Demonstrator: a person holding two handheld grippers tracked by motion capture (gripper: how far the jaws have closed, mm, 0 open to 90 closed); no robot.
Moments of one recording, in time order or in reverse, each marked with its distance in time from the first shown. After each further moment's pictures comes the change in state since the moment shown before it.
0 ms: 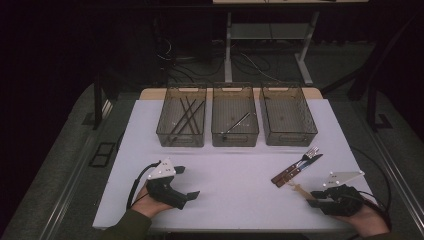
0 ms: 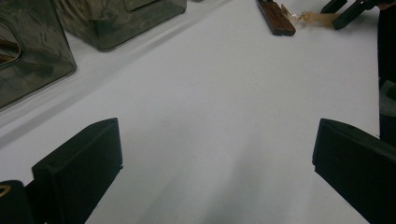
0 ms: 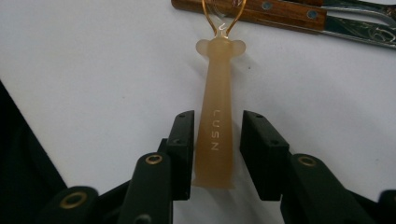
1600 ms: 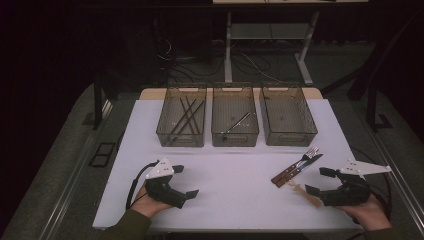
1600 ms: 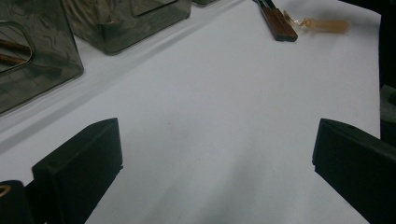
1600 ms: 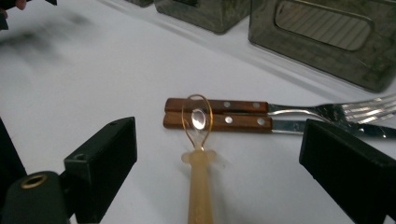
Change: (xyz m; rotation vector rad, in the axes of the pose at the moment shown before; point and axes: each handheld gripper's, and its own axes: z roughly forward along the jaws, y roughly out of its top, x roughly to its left) left arm 0.002 0.000 -0.003 -0.013 0.009 -0.010; right arm -0.014 0.010 -0.023 -0.368 0.021 0.145
